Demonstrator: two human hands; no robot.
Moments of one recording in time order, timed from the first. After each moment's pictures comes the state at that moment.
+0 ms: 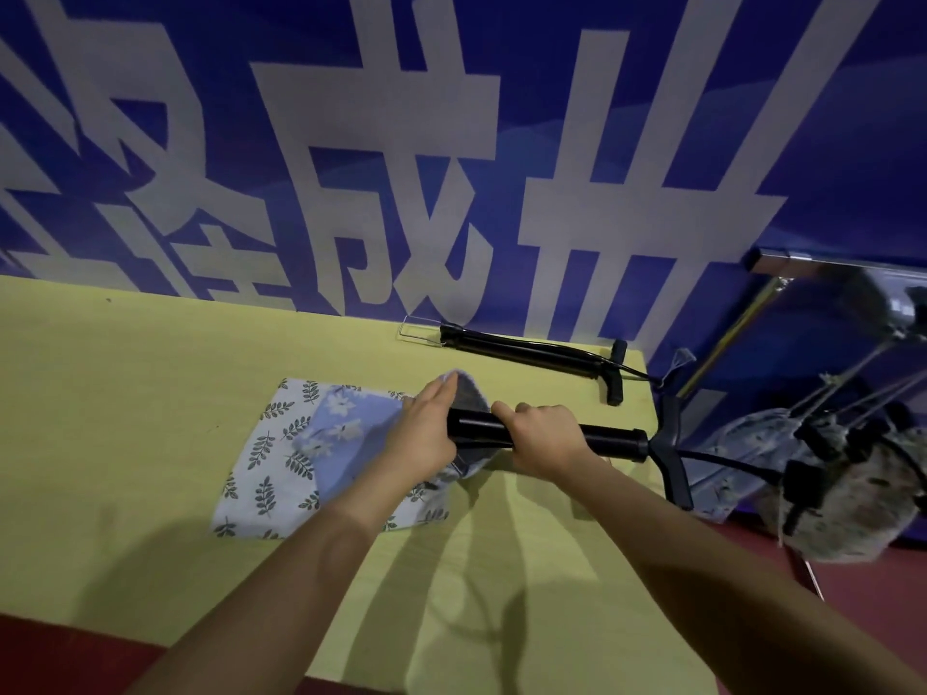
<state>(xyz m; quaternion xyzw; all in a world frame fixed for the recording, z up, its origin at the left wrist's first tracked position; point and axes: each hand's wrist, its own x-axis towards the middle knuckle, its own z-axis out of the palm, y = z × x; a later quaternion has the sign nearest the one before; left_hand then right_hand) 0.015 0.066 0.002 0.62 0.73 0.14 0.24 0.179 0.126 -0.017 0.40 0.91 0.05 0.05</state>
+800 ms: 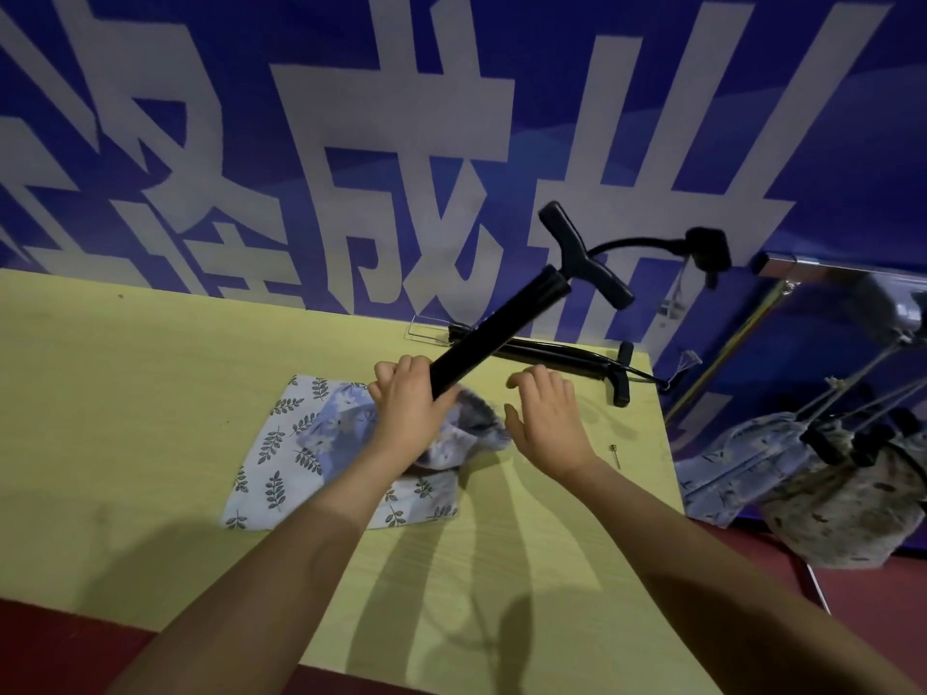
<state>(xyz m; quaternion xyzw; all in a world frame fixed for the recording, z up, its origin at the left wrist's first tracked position) 0.001 0.066 0.020 0.55 0.79 0.25 0.08 0.173 0.120 -0.018 0.44 0.87 -0.01 -0.23</state>
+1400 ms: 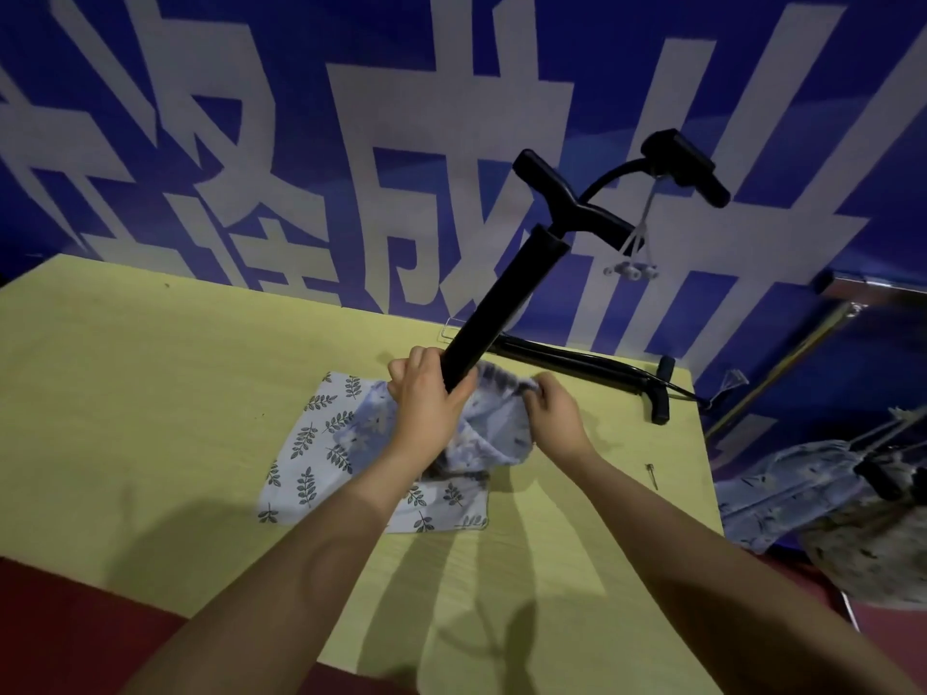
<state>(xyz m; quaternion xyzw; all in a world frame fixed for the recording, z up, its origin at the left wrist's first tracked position) -0.019 0.066 0.025 0.50 0.78 0.37 0.10 0.127 0.132 -0.014 0.51 0.70 -0.40 -0.29</state>
